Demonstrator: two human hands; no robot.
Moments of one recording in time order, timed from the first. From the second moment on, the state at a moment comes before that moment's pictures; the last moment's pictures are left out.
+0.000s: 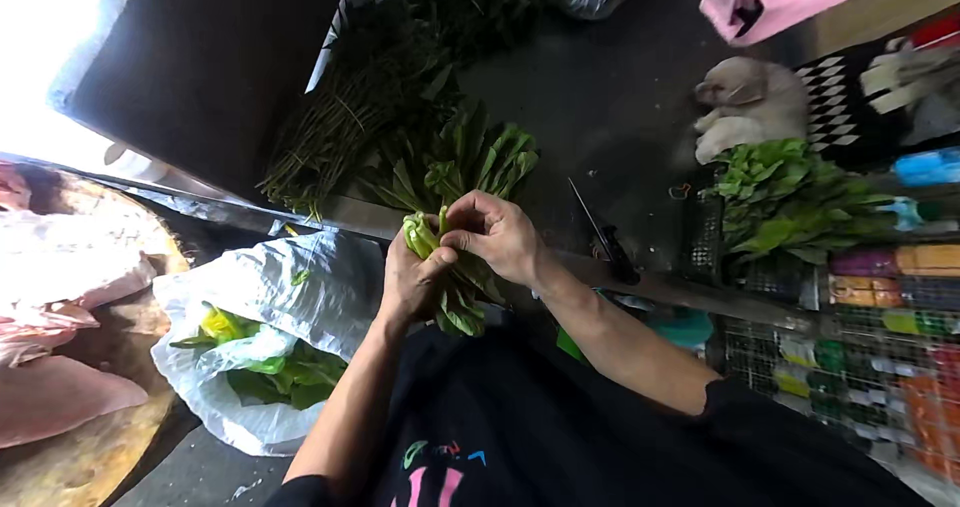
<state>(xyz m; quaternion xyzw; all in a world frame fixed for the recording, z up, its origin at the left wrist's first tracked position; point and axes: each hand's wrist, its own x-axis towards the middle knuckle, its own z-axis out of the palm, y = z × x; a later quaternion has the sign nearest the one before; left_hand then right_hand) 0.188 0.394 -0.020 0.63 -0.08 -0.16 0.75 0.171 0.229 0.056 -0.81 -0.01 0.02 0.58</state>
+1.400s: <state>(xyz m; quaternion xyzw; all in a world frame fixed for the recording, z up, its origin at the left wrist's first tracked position) 0.030 0.201 0.011 0.85 -0.09 -0.13 0.50 0.045 -0.051 -0.101 -0.94 0.07 -0.05 0.32</state>
